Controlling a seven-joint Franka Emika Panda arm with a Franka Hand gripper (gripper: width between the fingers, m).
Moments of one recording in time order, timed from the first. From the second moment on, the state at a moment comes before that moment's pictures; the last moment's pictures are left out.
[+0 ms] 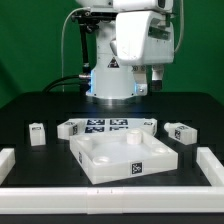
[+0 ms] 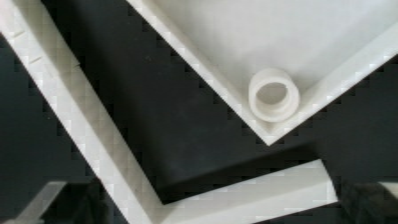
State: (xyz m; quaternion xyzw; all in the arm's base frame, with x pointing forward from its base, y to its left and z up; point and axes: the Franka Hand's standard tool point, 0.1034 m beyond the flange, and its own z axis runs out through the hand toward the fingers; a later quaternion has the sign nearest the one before) arm 0.540 0.048 0.144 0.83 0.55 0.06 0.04
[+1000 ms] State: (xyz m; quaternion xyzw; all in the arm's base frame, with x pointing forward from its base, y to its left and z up) arm 0.528 0.013 0.124 0.77 0.63 0.06 0.04
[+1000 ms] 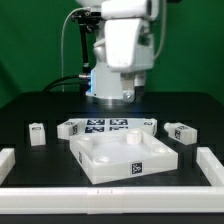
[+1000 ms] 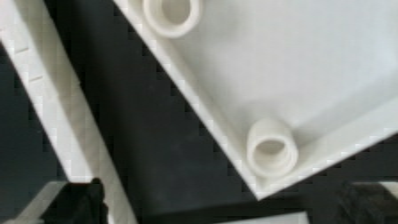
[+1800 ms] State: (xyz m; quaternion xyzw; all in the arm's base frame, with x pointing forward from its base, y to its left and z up) arm 0.506 -0.003 0.091 0.67 0.74 0.01 0.05
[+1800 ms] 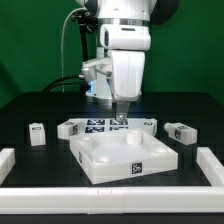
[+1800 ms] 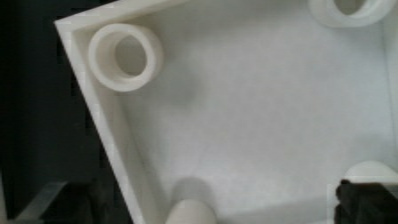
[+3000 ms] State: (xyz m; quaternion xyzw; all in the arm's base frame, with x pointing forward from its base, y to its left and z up) arm 0.438 -0.015 0.043 0.59 0.81 -0.04 0.01
